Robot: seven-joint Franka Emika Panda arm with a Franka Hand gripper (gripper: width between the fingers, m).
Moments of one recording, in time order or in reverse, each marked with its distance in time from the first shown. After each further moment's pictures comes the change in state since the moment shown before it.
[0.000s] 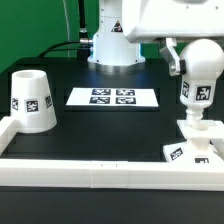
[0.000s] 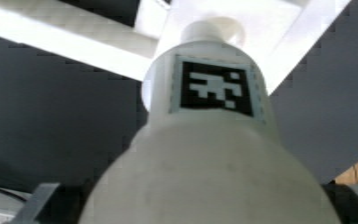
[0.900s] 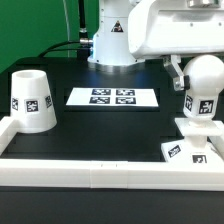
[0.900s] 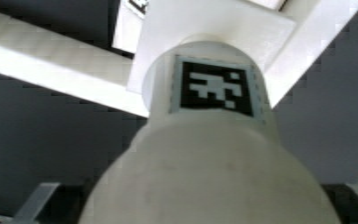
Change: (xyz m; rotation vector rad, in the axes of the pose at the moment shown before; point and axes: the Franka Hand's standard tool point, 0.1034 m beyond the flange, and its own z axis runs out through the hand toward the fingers) arm -0.012 -0.007 0.018 0.010 -0.020 -0.006
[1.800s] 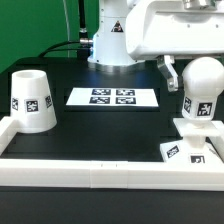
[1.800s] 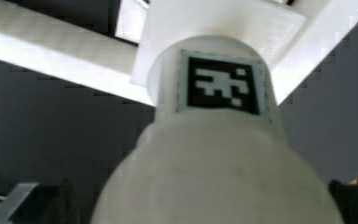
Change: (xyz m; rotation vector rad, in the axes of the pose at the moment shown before) arm 0.001 0.005 -0.005 -0.023 0.052 0.001
